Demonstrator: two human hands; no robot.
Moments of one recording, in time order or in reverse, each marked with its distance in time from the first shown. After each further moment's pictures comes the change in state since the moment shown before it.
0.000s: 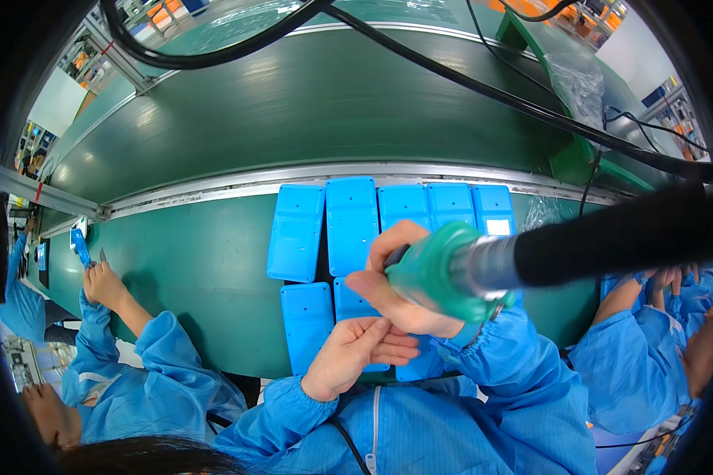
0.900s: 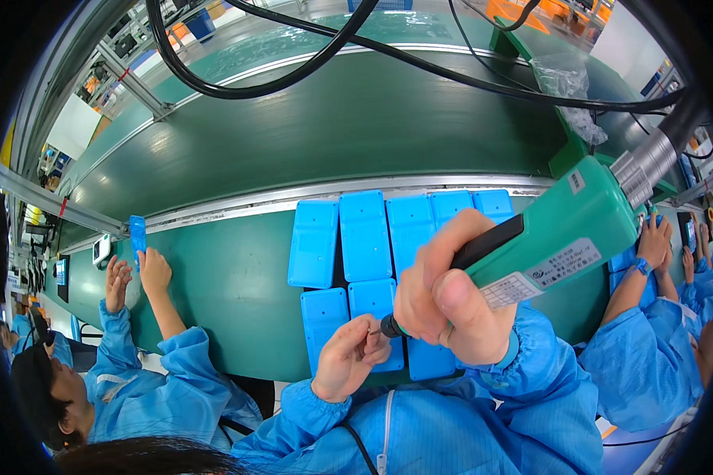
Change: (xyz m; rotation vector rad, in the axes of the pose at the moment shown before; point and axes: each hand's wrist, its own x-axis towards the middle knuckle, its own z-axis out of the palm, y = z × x) left_hand -0.019 -0.001 -0.004 -0.219 -0.107 0.301; right_hand -0.007 -0.069 0.003 0.623 -0.005 -0.071
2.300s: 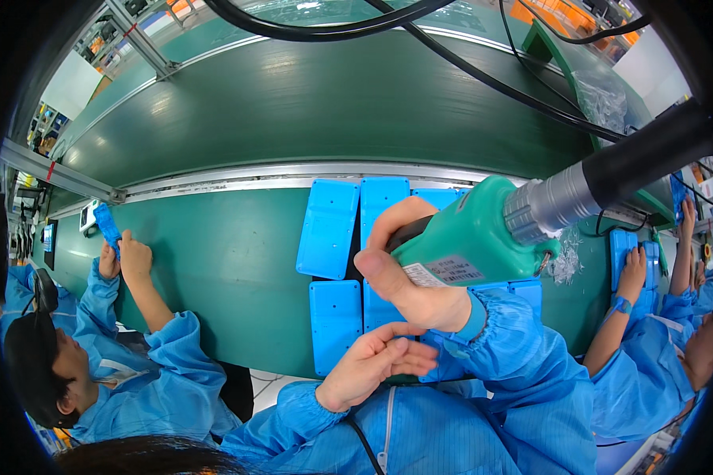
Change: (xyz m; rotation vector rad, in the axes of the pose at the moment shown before) left_hand -0.006 -0.004 -0.007 0.046 -0.028 -0.255; right_hand 0.030 0.072 -0.013 -0.490 -0.140 0.000
